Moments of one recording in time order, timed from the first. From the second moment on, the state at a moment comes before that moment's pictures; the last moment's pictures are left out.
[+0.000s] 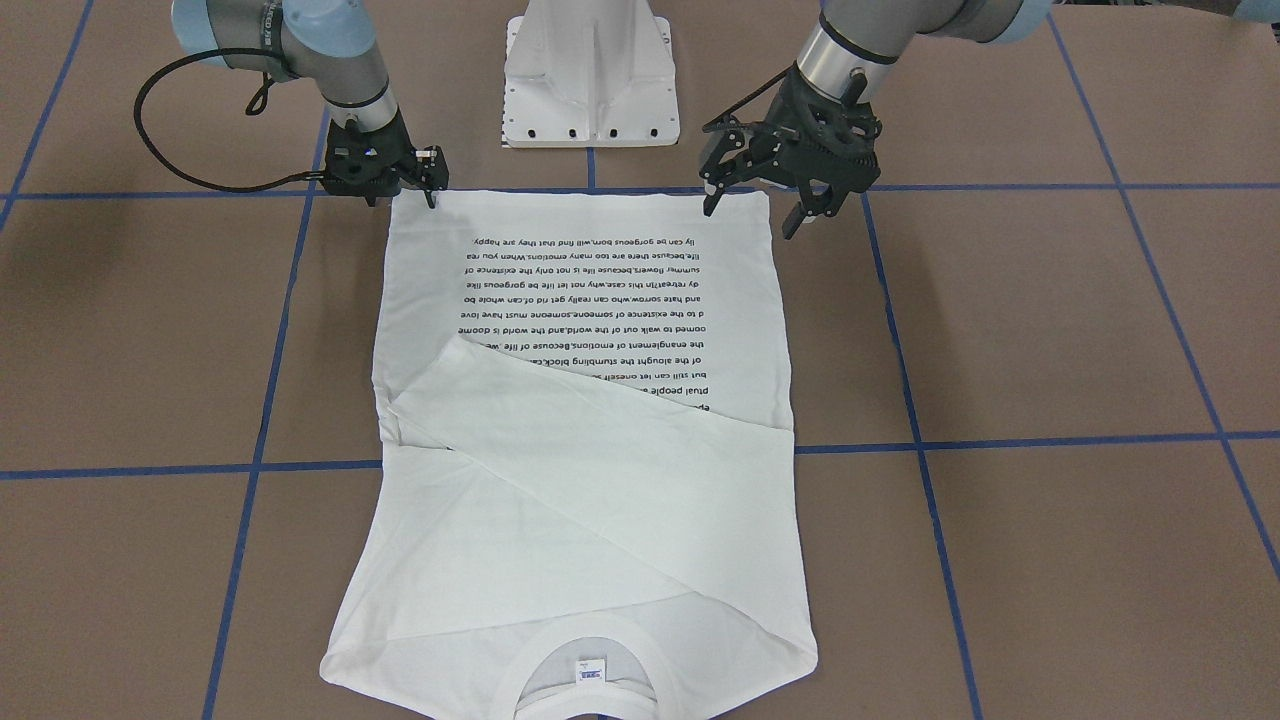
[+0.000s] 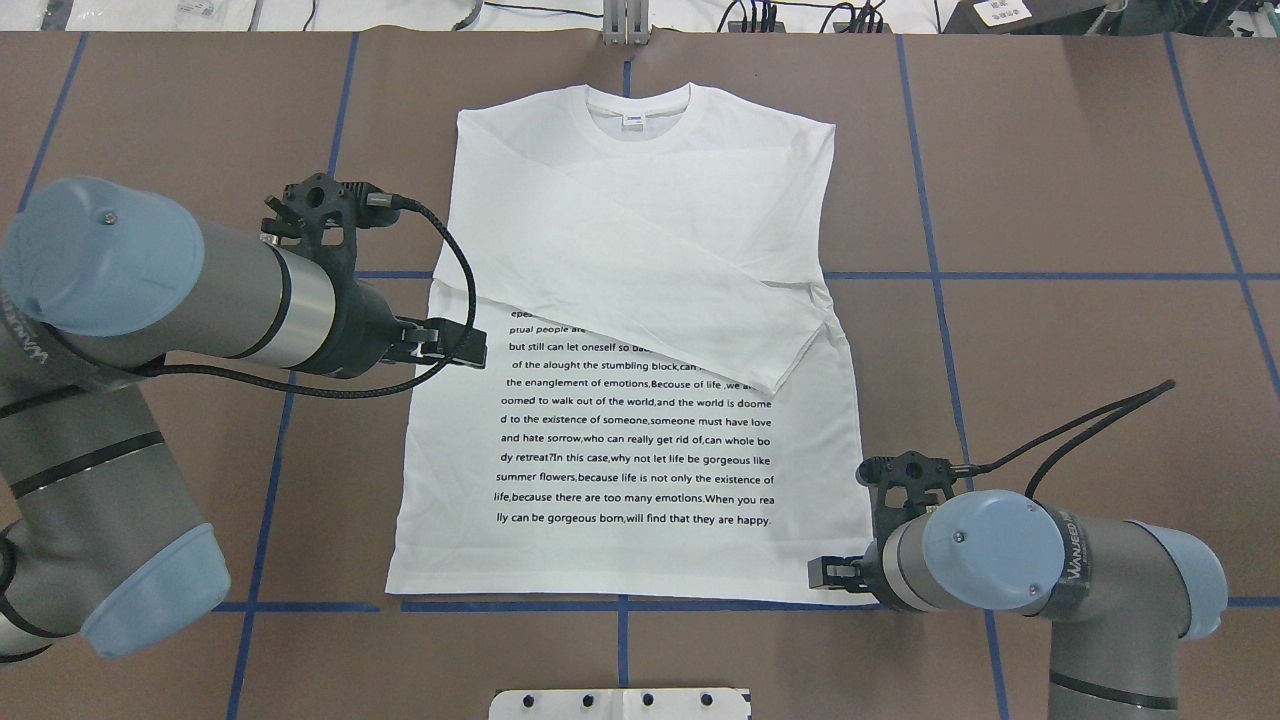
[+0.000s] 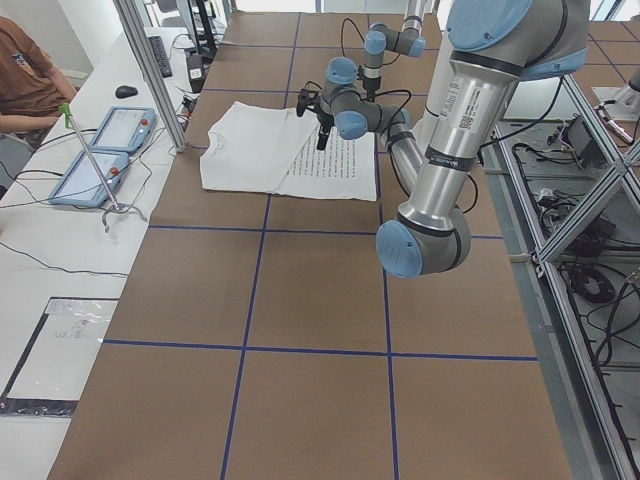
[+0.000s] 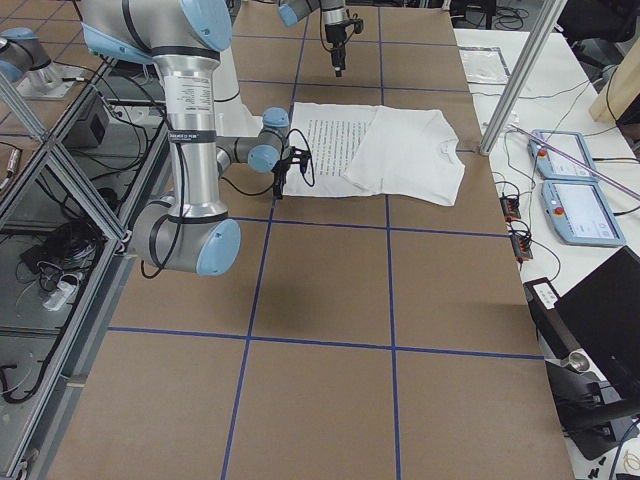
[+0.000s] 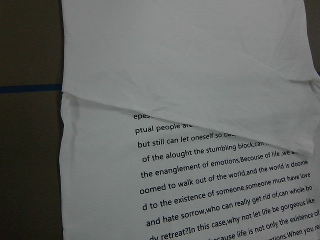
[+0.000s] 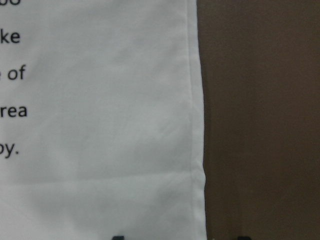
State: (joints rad) left arm -0.62 -1.95 -2.06 -1.78 -1.92 -1.13; right arm 0.24 -1.48 2.02 -1.38 1.75 1.44
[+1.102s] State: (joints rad) left arm -0.62 -1.95 -2.06 -1.78 -1.91 -1.13; right arm 0.24 -1.49 2.07 -1.38 1.76 1.44
